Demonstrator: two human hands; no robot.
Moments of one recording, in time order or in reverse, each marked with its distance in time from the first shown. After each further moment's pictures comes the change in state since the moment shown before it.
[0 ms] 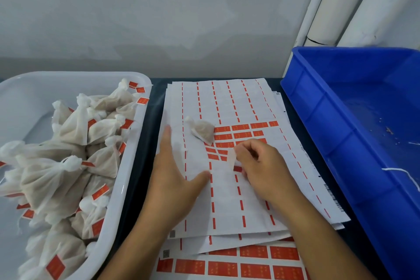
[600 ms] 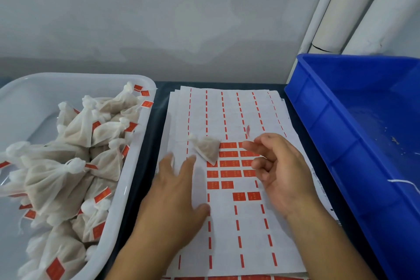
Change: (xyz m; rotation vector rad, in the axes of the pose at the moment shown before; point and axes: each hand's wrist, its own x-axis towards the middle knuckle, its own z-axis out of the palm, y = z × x) left_hand -0.010 -0.007 -0.003 0.696 -0.109 0.019; right_hand 0.000 -0.014 -0.018 0.796 0.034 0.153
